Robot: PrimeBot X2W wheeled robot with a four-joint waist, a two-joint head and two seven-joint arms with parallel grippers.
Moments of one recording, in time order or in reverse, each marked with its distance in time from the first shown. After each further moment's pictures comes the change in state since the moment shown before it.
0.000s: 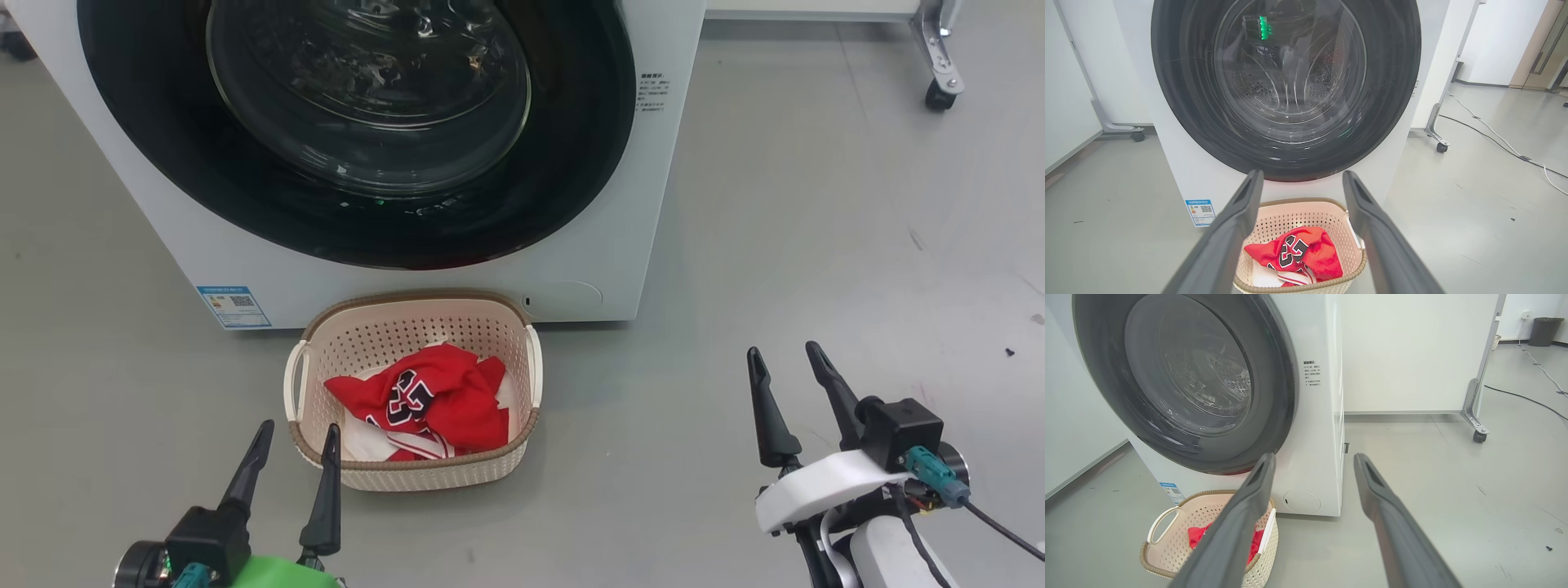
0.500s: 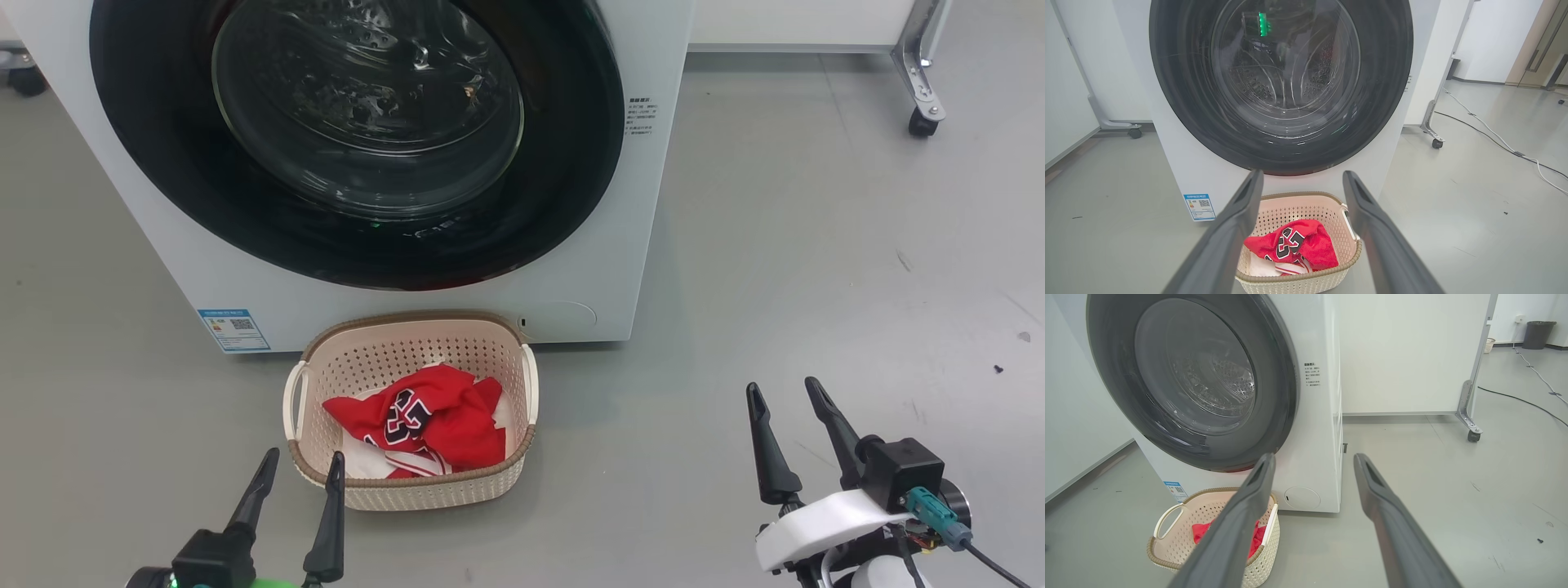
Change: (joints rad) left arm 0.051 0.001 -0.006 -0.003 0.000 0.000 0.011; right arm 0.105 0.007 0.008 -0.070 -0.005 -0.026 0.000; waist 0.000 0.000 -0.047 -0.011
